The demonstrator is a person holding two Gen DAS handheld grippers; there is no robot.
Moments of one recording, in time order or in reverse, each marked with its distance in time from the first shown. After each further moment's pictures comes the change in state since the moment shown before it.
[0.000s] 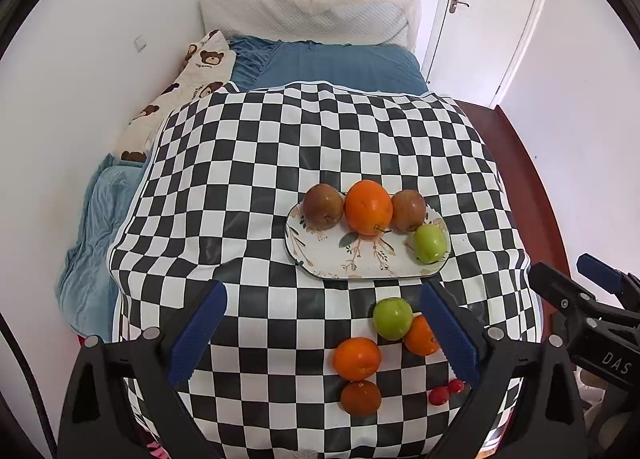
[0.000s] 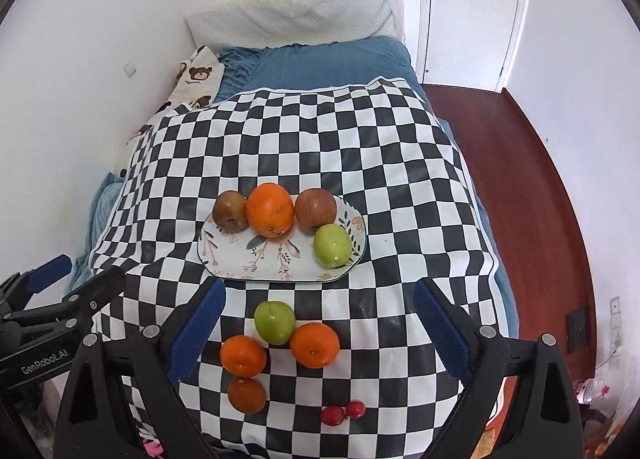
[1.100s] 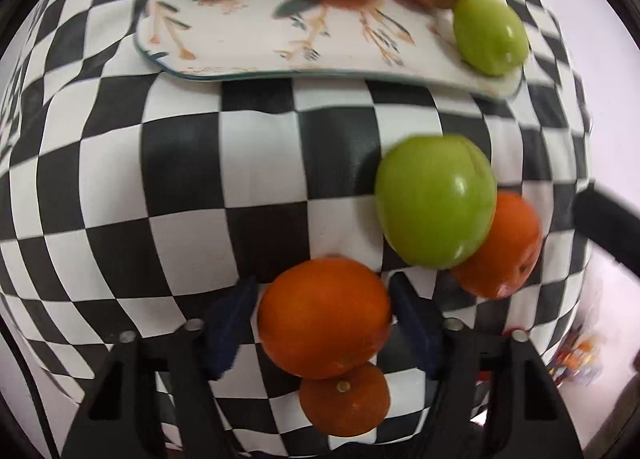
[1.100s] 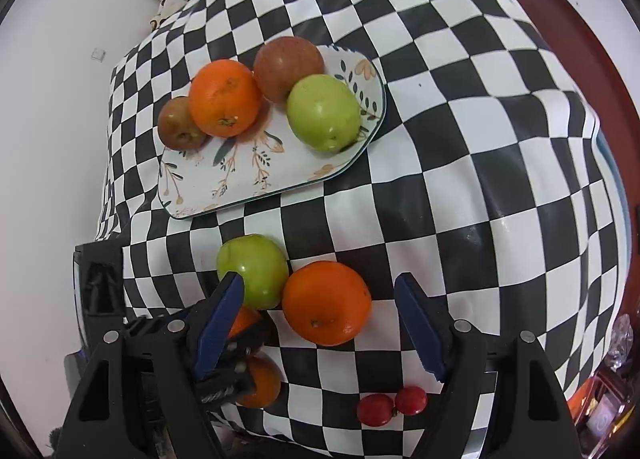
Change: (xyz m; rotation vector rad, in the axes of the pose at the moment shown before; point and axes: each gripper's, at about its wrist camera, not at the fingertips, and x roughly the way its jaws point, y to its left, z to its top) left arm 0.210 -0.036 -0.091 0.018 0.551 -0.110; right arm 0.179 -0.056 -0.064 0.254 0.395 0.209
